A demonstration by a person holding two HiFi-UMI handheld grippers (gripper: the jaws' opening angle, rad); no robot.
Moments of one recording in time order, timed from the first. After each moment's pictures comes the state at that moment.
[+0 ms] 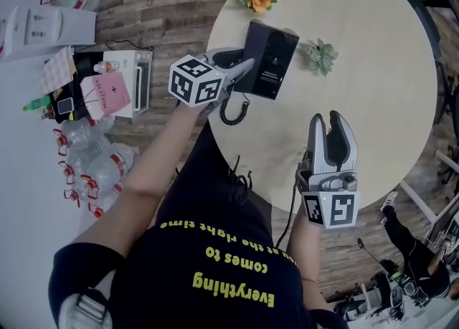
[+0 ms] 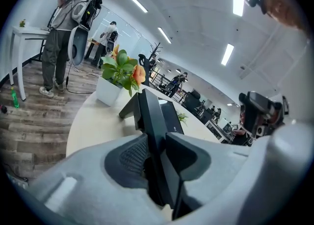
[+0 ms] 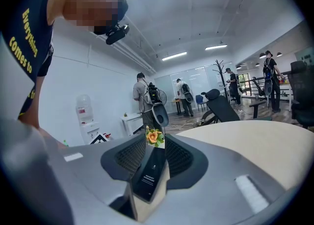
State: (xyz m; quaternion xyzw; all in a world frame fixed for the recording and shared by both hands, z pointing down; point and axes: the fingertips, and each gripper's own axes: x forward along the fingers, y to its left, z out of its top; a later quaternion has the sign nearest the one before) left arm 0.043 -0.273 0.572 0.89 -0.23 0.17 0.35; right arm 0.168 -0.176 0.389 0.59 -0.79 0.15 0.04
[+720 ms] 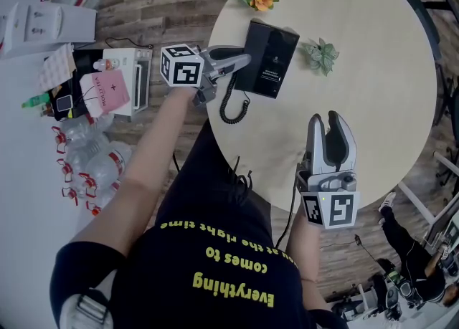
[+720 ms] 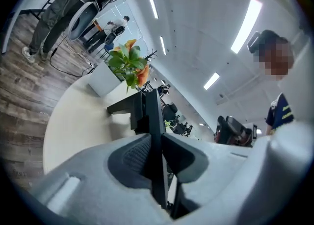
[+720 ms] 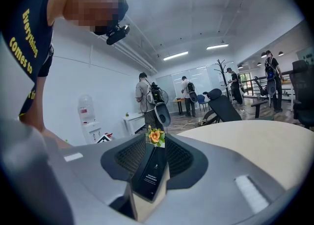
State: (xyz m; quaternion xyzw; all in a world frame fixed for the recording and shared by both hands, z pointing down) left arm 0.038 -0.275 0.568 0.89 -0.11 0.05 0.45; right arm 0.164 -0.176 0.391 0.58 -0.80 0.15 0.04
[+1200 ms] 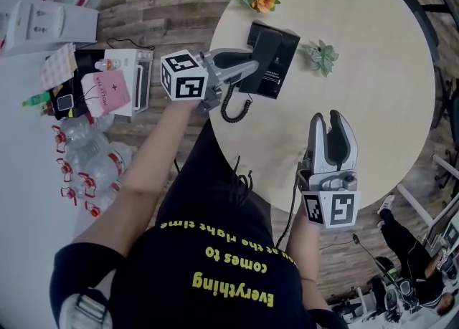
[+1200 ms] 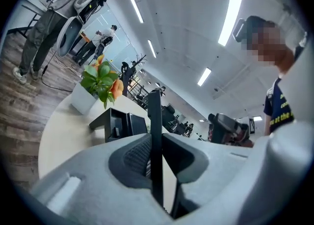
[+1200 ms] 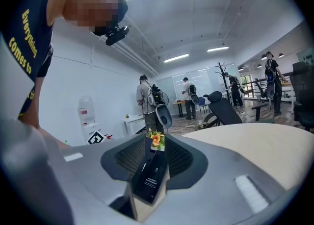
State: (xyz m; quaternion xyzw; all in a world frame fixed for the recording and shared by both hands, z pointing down) left arm 0.050 -0.260 0.519 0.92 -0.11 0.04 0.38; right arm 0.163 -0.176 0.381 0.58 -0.80 0.14 0.03
